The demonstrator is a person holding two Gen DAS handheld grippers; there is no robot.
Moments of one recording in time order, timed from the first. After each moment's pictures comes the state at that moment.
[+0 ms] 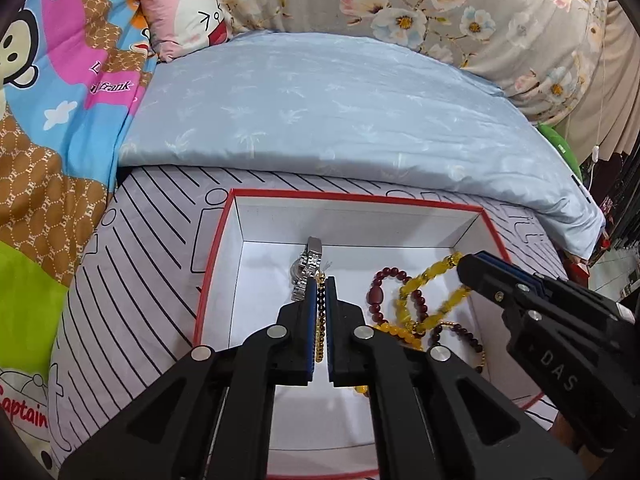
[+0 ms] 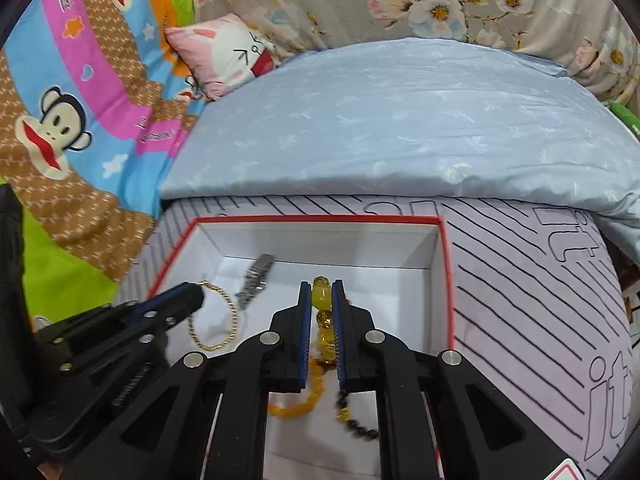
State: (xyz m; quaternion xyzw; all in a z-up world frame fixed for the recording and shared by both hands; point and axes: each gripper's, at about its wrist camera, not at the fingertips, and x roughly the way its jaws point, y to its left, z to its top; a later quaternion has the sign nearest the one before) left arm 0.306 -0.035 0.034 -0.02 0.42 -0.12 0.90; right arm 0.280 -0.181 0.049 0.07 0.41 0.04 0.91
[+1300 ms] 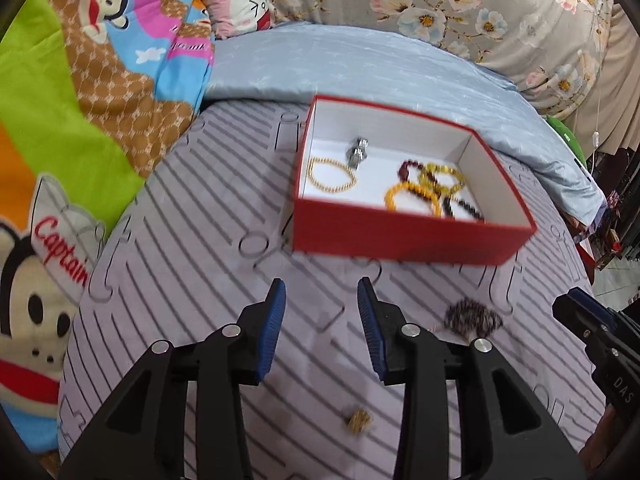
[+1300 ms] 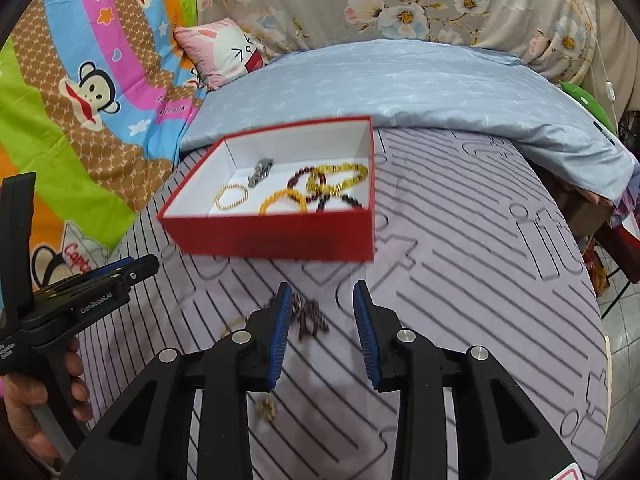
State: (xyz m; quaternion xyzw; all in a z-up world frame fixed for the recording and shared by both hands) left arm 0.151 0.027 0.023 -0.03 0.43 -0.08 0.90; right arm 0.081 -0.186 0.047 0.06 0.41 0.01 0.91
